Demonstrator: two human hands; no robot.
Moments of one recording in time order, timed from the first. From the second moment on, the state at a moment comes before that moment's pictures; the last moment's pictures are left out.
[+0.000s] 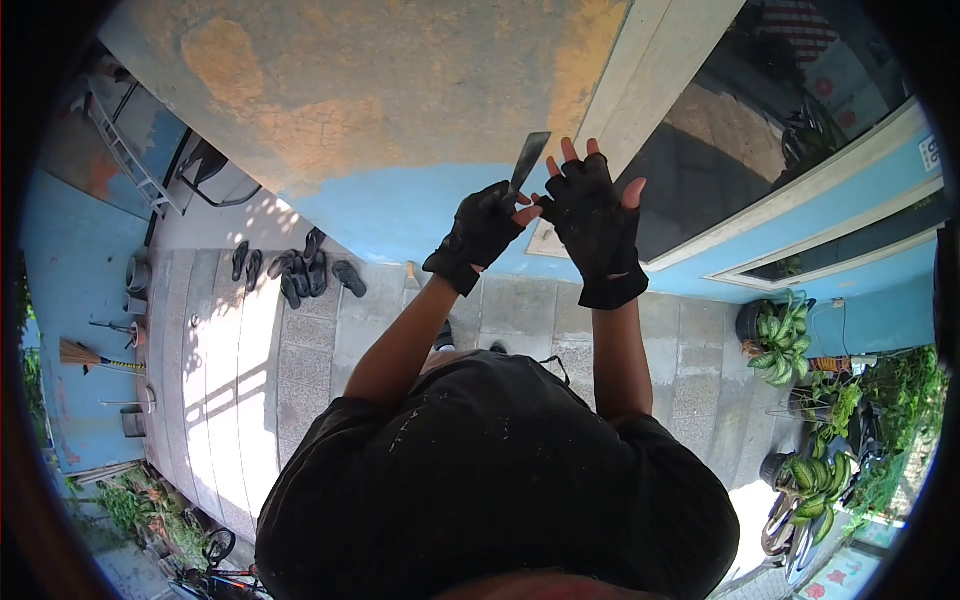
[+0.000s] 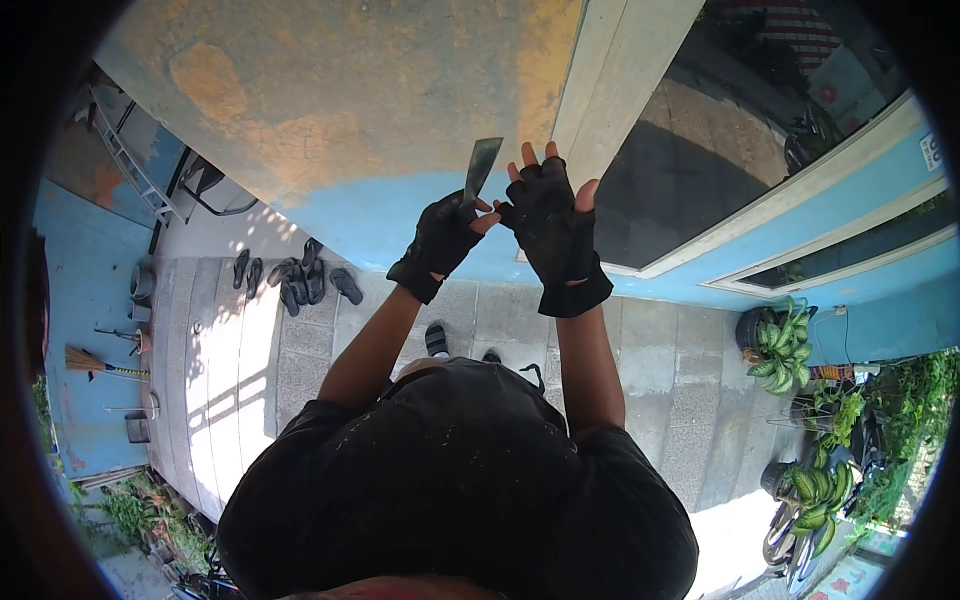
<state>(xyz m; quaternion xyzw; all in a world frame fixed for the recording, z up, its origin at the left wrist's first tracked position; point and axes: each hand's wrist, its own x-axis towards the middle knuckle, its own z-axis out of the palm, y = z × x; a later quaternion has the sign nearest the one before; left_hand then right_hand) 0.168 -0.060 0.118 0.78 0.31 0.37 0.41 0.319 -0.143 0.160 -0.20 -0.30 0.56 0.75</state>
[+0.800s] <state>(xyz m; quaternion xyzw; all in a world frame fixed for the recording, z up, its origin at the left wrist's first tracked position) 0.171 -0.084 0.139 0.81 0.16 0.45 0.35 0.295 -0.133 0.118 -0.30 -0.29 0.57 0.71</state>
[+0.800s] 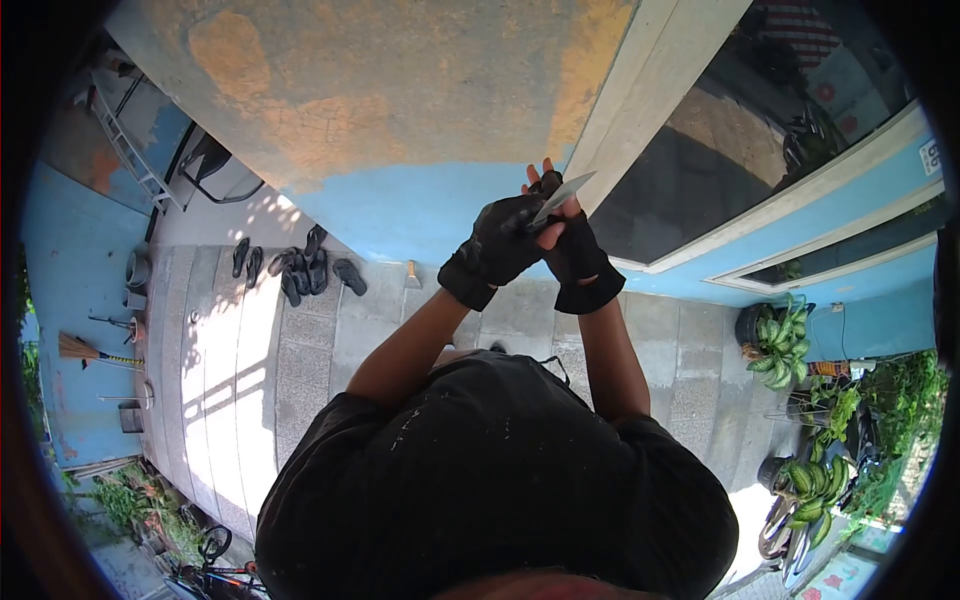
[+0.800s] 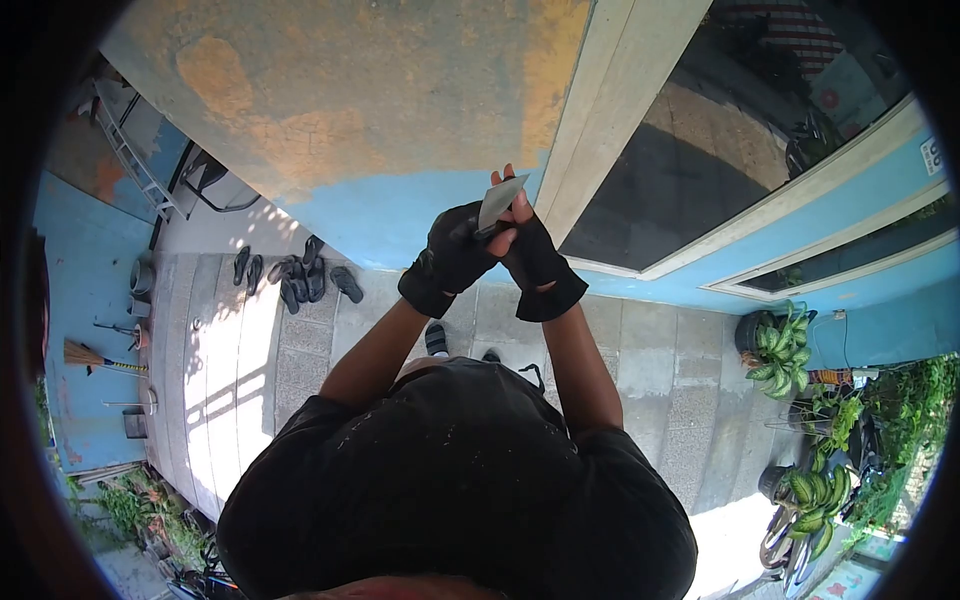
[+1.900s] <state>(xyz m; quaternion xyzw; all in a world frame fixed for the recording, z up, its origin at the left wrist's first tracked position) 0.174 -0.073 0.127 0.38 -0.02 0.29 0.88 0.316 -0.150 0.147 -0.54 -0.43 0.43 0.59</state>
